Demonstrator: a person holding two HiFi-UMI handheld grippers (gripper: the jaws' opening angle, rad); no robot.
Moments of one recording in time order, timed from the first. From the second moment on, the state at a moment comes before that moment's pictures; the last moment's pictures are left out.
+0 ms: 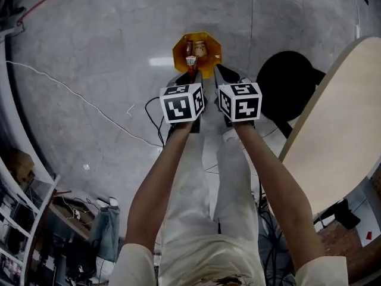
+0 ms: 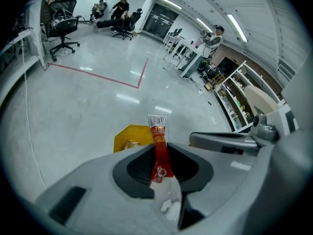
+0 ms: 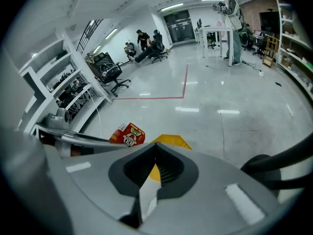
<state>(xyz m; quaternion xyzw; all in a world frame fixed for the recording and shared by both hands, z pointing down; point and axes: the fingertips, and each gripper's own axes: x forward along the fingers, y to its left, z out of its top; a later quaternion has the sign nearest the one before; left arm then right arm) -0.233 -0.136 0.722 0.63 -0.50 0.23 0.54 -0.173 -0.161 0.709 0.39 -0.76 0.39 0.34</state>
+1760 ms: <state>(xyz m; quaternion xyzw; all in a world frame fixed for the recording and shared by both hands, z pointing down) -0.247 -0.105 0.719 0.65 -0.50 0.25 0.52 -0.175 -0.104 0.640 0.39 -0.75 0.39 0.37</state>
